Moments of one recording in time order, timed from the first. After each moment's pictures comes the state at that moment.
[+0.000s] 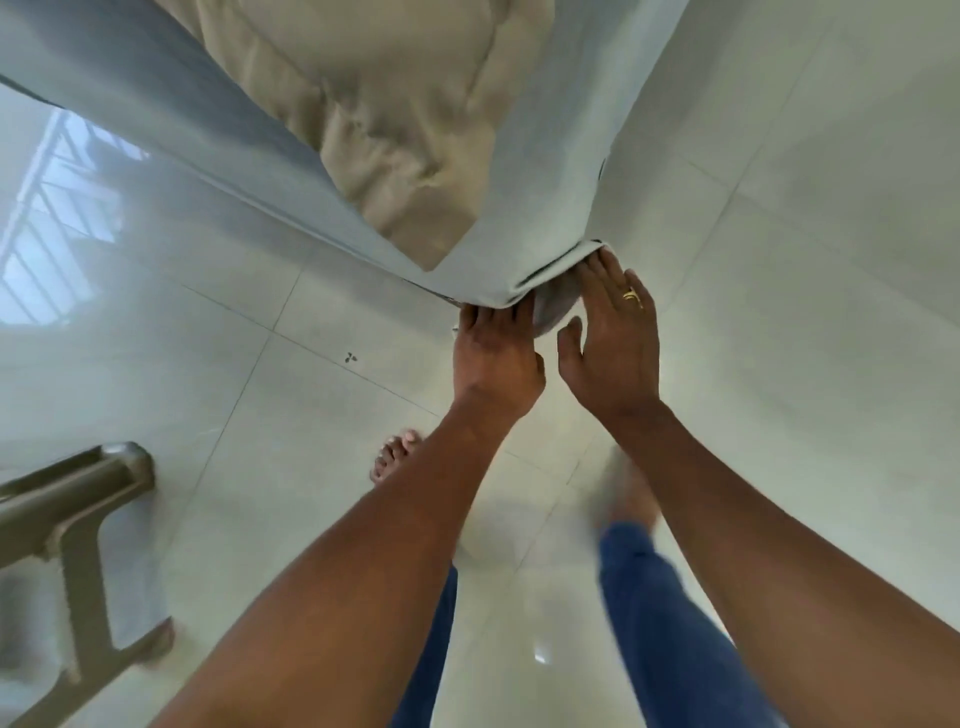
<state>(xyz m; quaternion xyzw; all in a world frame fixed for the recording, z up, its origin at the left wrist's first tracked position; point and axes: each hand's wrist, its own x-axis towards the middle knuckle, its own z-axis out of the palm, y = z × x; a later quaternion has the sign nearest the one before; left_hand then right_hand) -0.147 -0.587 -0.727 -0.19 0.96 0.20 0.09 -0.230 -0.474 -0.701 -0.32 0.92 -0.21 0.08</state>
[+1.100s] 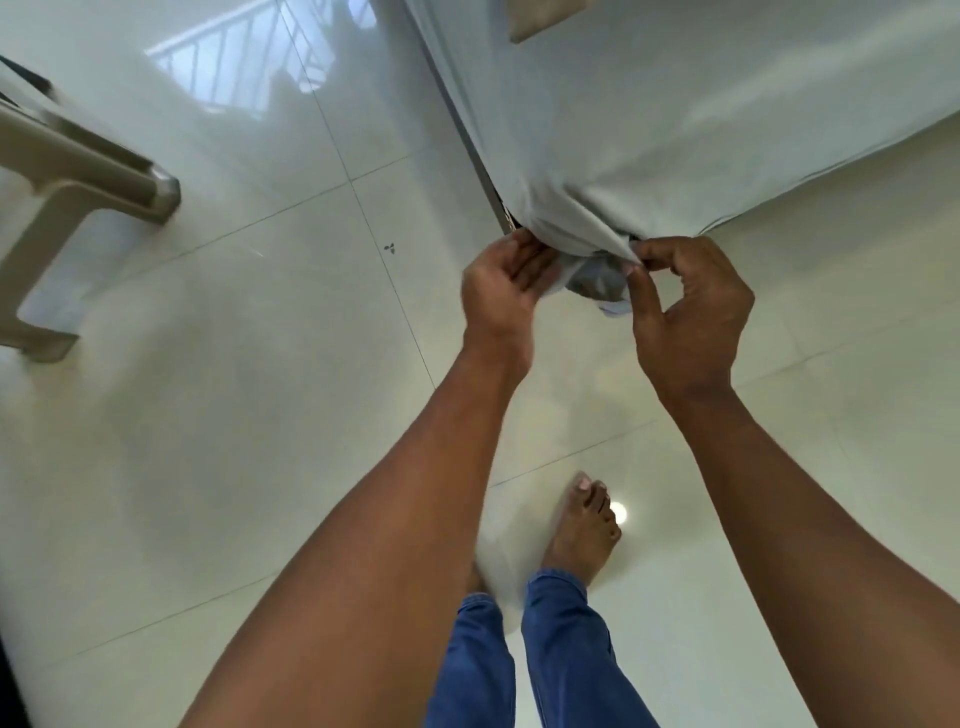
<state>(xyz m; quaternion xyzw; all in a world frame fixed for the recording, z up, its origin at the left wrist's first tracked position) -0.171 -0.525 -0.686 -0.52 0.10 0.74 -0.41 -0.315 -0.450 -0.693 -0.54 0.73 -0.42 0.08</state>
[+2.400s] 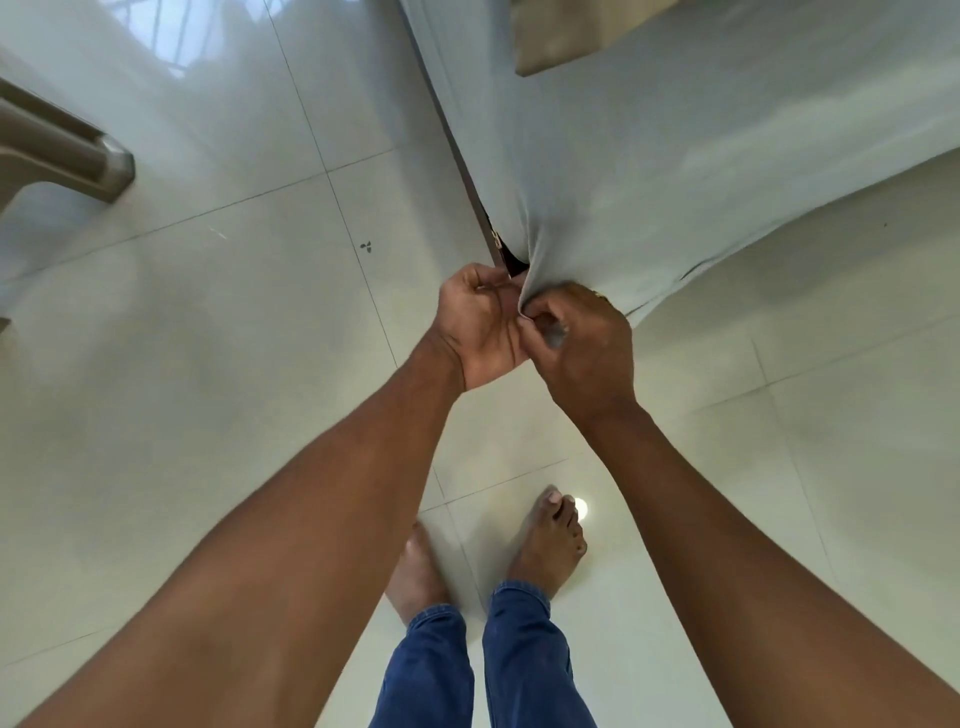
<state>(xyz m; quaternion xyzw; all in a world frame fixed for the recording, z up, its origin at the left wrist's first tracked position) -0.156 -0.549 -0.728 -0.36 0.03 0.91 -0.21 -0.269 -0.476 -0.720 -0.61 0.71 -0.30 0.15</state>
